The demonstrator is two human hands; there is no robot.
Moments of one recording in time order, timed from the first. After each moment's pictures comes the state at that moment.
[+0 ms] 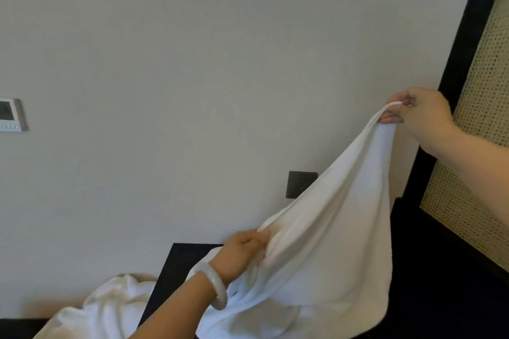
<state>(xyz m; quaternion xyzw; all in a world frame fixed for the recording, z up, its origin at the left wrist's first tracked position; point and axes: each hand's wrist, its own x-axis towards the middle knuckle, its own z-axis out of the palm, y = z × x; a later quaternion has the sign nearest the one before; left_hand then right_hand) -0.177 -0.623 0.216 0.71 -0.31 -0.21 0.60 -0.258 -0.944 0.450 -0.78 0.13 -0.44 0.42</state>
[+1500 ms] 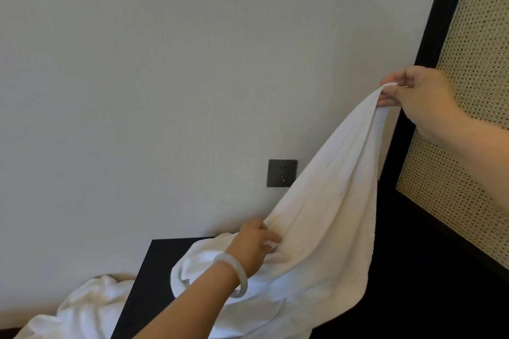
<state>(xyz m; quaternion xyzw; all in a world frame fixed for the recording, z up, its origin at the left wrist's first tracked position) -0.165 -0.697 0.182 0.85 -0.44 -0.01 0.29 -0.288 -0.953 0.450 -0.78 0.11 -0.47 0.39</state>
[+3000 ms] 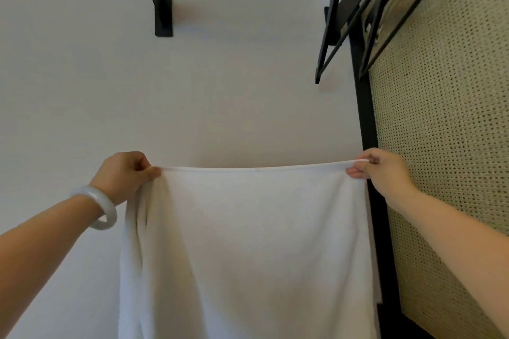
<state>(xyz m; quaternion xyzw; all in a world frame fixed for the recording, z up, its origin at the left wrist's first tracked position) -0.108 -0.555 0.572 0.80 -0.29 0.33 0.40 -0.314 -0.978 0.545 -0.69 0.07 -0.55 0.47</state>
